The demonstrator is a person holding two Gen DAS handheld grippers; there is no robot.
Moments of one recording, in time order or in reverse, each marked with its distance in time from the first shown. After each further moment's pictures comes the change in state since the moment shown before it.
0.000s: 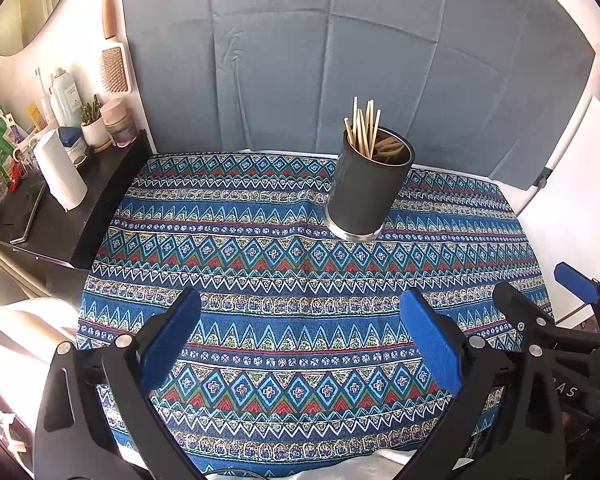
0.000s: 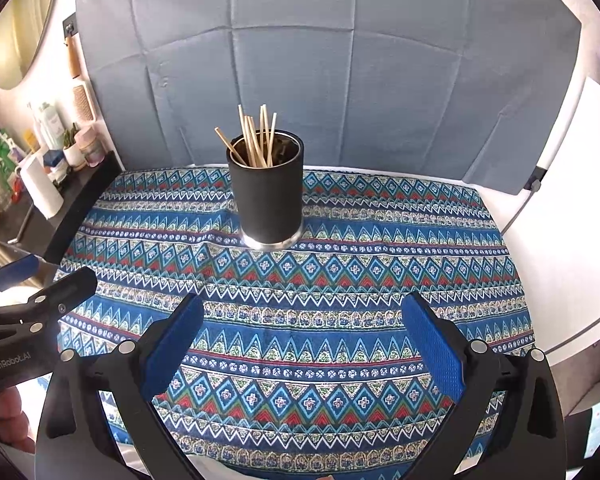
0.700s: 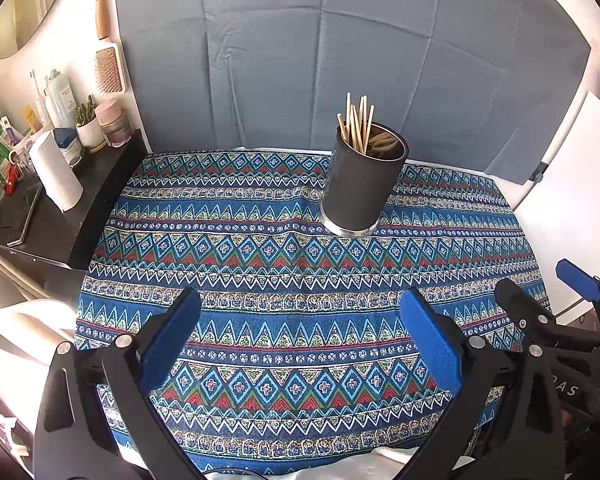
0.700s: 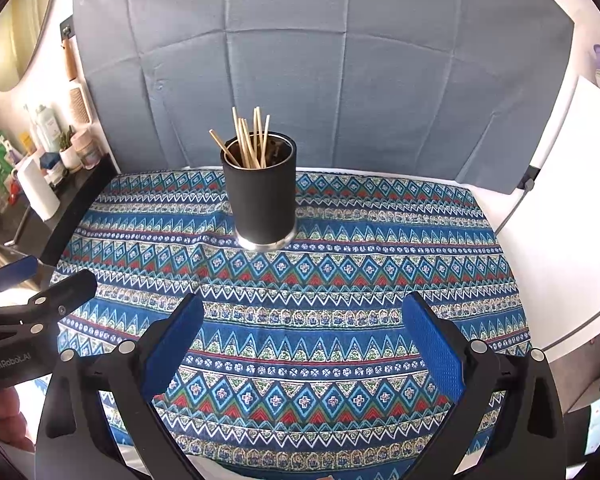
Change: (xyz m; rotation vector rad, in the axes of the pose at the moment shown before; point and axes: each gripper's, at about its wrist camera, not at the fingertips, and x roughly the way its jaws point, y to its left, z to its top) left arm 0.000 -0.003 -0.002 0.014 0.013 -0.012; right arm -0.005 -0.002 -0.004 0.007 -0.012 -0.020
